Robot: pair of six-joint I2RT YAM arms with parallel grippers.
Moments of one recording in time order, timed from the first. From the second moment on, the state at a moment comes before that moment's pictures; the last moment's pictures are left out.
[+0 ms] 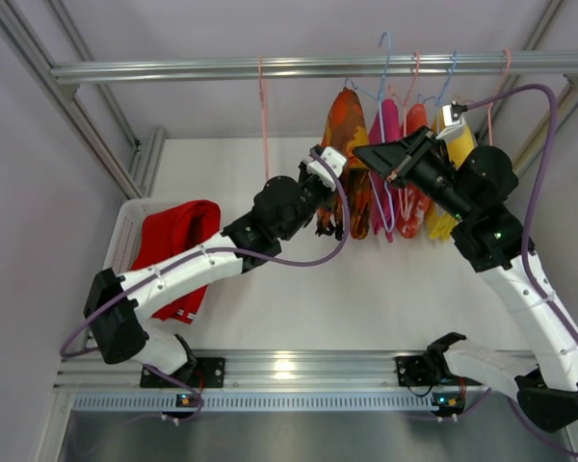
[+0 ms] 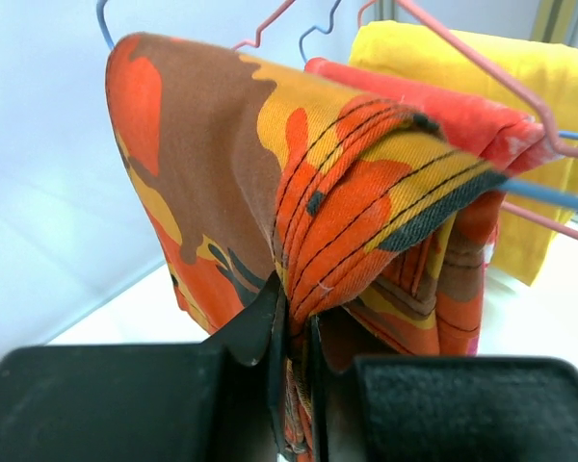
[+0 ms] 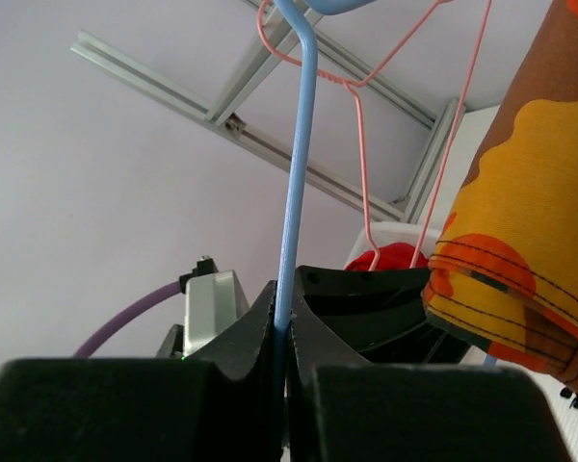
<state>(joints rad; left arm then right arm) -0.96 1.48 1.26 0.30 -0.27 0.19 0.48 1.03 1.33 -0.18 -0.27 1.02</state>
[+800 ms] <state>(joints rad) -0.95 1.36 1.57 -0.01 -0.17 0.15 0.48 0.95 1.16 -0.04 -0.29 0.86</state>
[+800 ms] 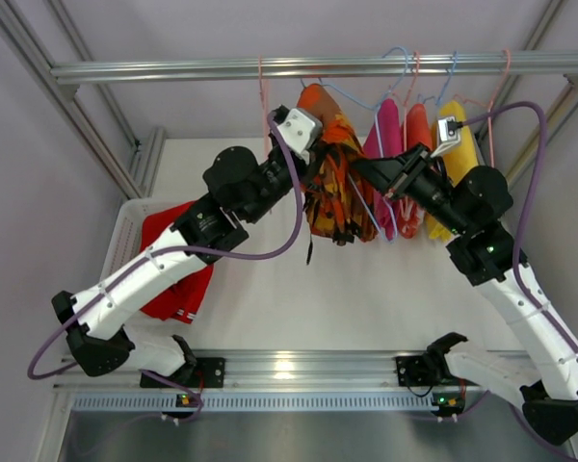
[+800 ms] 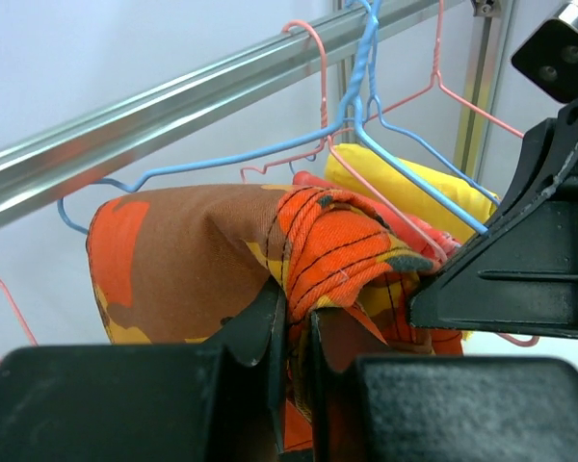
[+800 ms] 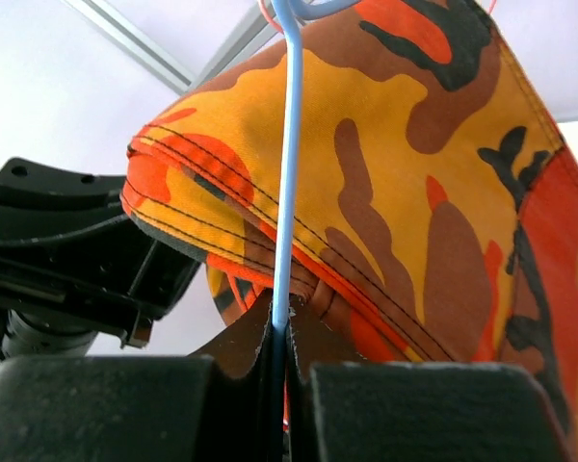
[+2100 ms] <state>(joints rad) -0.95 1.45 2.24 0.18 0.01 0.30 0.48 0.95 1.02 -0.05 -0.28 0.71</state>
